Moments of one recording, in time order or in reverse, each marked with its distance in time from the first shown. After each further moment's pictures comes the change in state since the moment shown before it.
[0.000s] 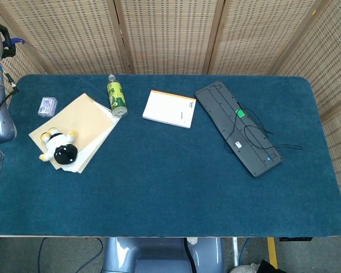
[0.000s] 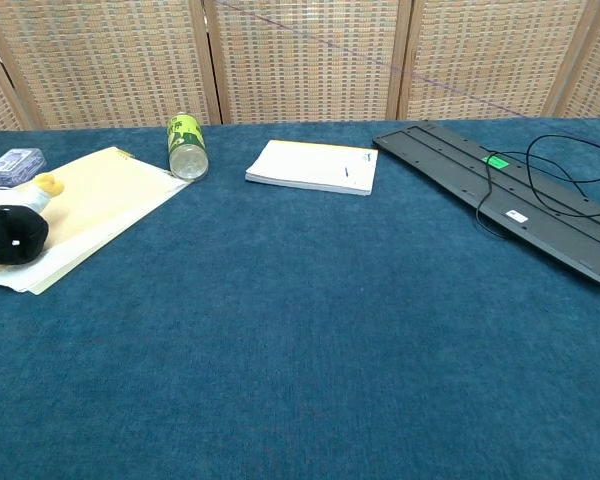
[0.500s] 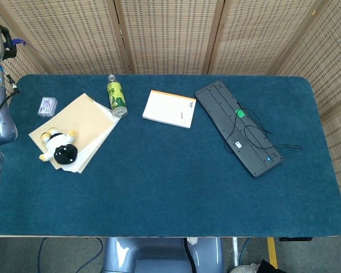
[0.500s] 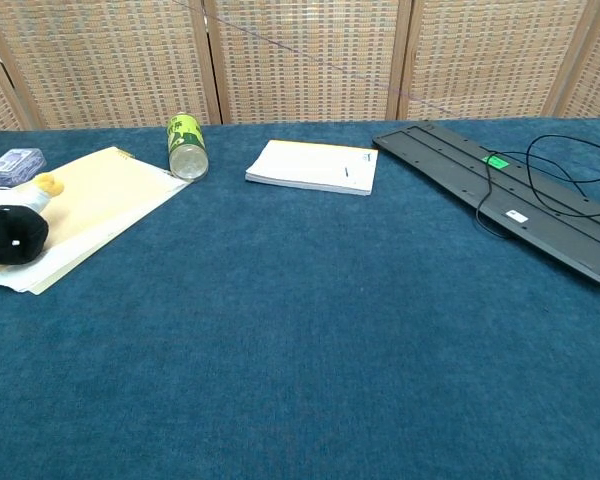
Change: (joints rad) left arm 0.009 0.004 -0.013 -0.031 -0.011 0.015 0.029; right arm -0.032 0.029 -0.052 0.005 -0.013 -0.022 -0.043
